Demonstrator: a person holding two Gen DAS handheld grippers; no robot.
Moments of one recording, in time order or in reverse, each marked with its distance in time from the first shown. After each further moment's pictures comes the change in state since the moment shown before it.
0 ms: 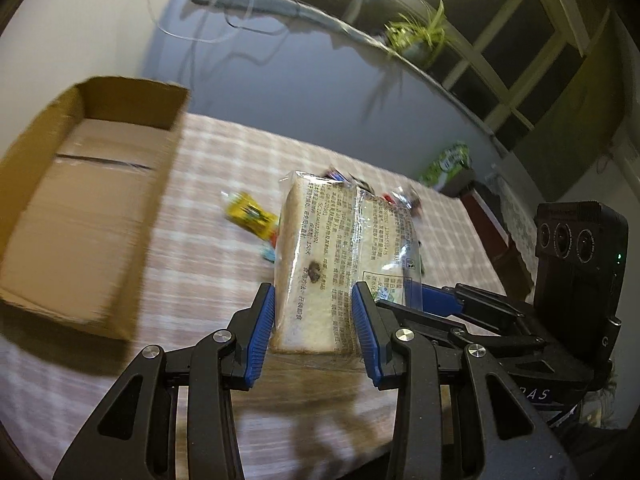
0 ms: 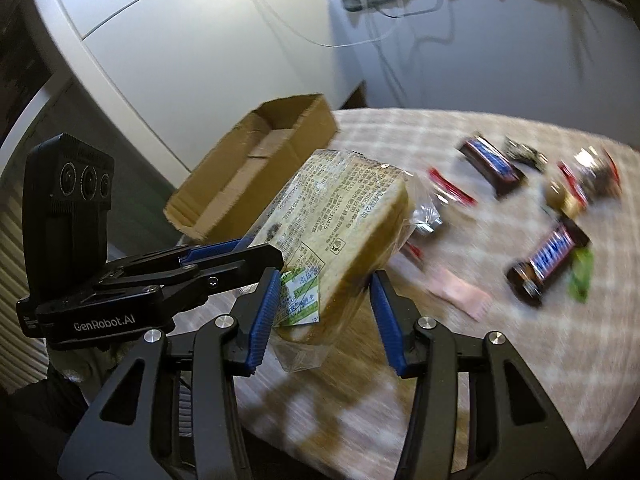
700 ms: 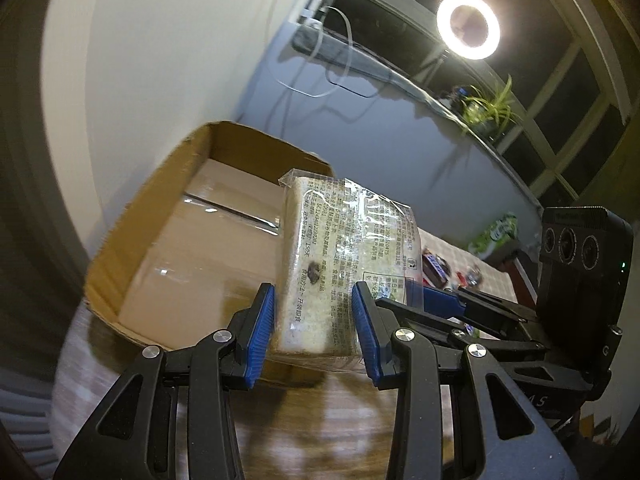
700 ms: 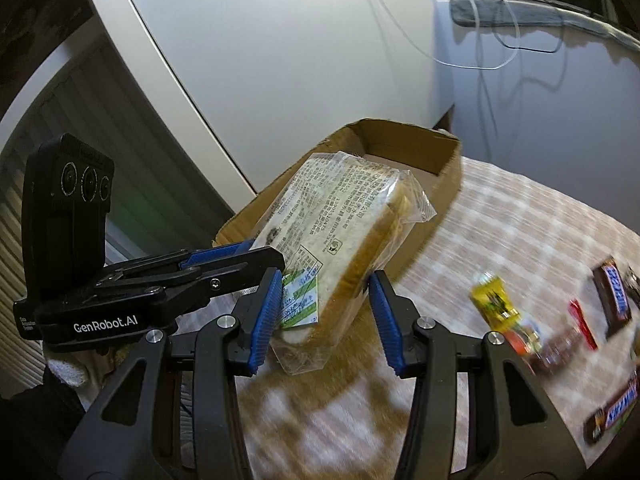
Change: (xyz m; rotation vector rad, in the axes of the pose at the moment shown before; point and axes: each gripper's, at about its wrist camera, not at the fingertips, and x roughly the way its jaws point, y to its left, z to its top) left arm -0.056 0.095 0.027 -0.147 -0.151 0.148; right arm 0.082 0.089 0.070 -0.202 0.028 0.128
